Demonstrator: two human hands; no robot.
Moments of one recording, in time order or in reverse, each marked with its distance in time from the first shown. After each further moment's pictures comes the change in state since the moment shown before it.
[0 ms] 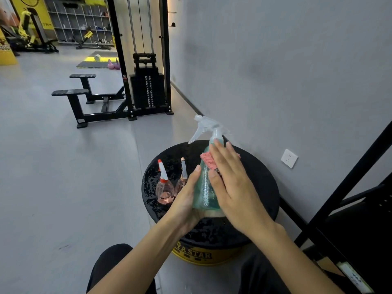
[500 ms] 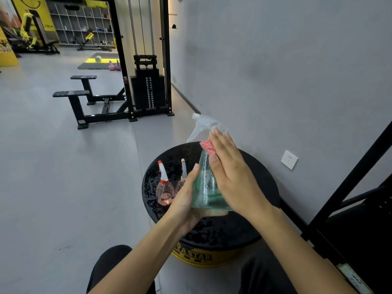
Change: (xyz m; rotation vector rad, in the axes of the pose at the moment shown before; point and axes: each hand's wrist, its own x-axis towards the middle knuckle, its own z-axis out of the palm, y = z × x) left_hand 0.002 0.002 0.000 -0.039 0.016 -0.006; right_hand 0.024 -0.003 -0.011 0.052 -0.025 0.022
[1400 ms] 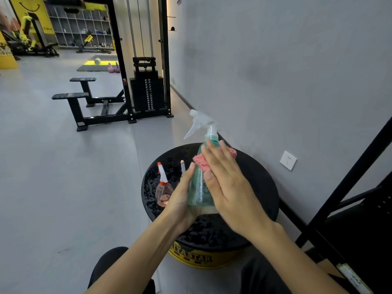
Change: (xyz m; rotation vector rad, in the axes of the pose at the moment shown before) left_hand 0.001 0.005 -0.003 -0.013 0.042 0.033; right_hand -0.022 -0.005 0.006 -0.061 0.004 -0.097
